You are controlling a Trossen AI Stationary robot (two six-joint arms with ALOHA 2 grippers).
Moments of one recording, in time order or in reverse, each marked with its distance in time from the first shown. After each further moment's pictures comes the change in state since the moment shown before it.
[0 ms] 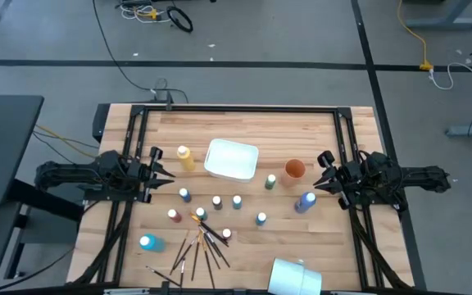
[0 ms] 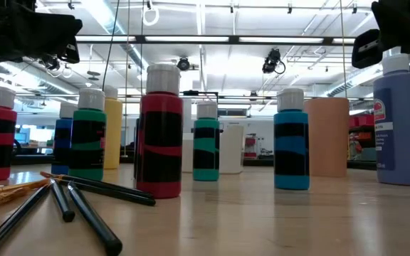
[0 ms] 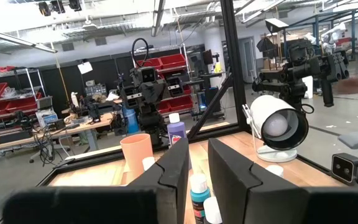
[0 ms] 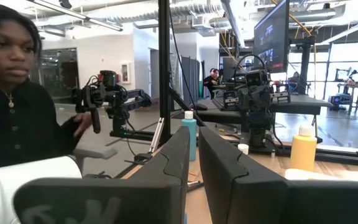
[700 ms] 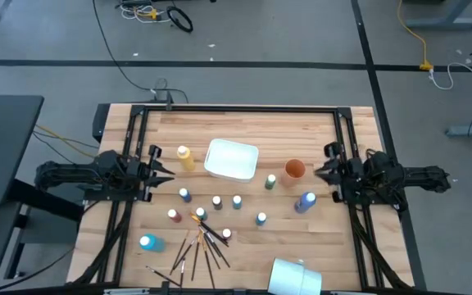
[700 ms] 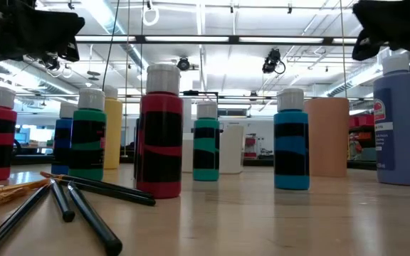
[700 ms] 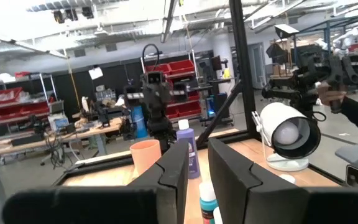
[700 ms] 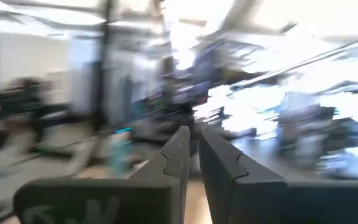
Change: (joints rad) left arm 0.000 0.000 0.000 0.033 -0.042 -0.013; right arm 0.000 0.000 0.000 0.119 0.280 -0.219
